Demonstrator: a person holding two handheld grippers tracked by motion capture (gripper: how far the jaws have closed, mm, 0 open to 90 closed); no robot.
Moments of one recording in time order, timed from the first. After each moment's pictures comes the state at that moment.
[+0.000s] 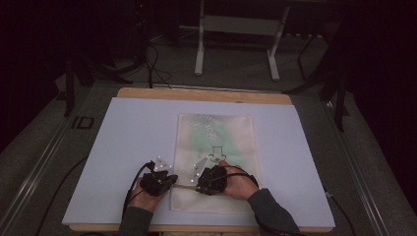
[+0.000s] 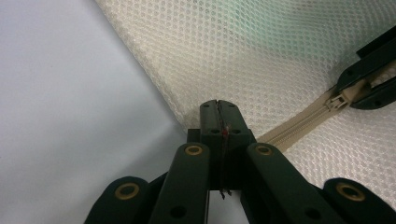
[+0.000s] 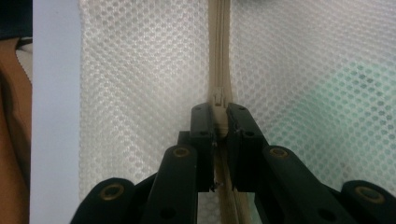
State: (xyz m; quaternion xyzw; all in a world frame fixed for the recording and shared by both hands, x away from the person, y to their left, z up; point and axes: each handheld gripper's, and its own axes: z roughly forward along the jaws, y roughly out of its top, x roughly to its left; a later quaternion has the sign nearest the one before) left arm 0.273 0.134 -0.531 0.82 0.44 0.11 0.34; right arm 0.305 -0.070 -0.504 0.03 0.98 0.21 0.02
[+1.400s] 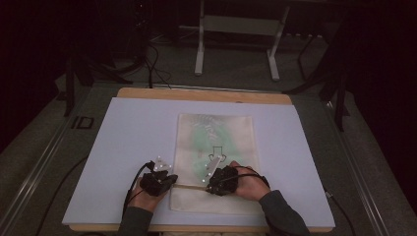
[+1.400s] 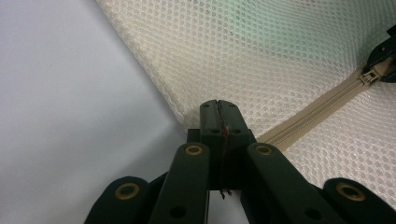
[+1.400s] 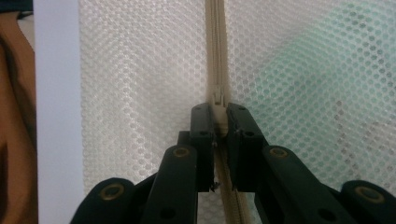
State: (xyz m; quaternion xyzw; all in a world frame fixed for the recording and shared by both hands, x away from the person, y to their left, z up) left arm 0.273 0.135 -0.530 0.82 0.44 0.11 0.34; right arm 0.305 -0.100 -0.502 0.04 0.98 0.21 0.02
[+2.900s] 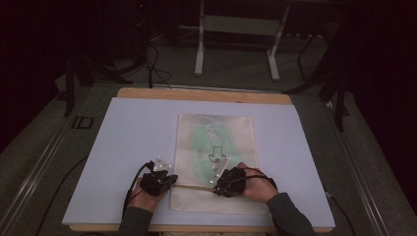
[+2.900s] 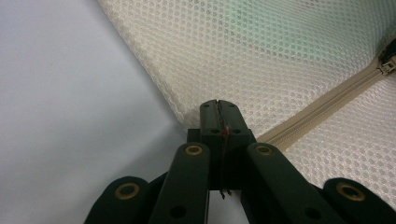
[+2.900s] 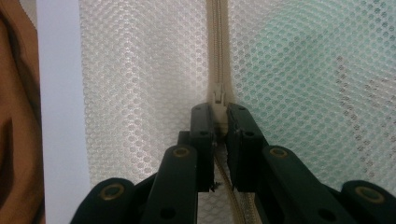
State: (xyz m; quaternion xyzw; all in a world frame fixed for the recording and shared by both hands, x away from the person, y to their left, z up) left arm 0.273 0.136 -0.531 0.82 0.44 0.10 0.35; right arm 0.303 -0.122 -0.503 0.05 0.98 0.20 0.02
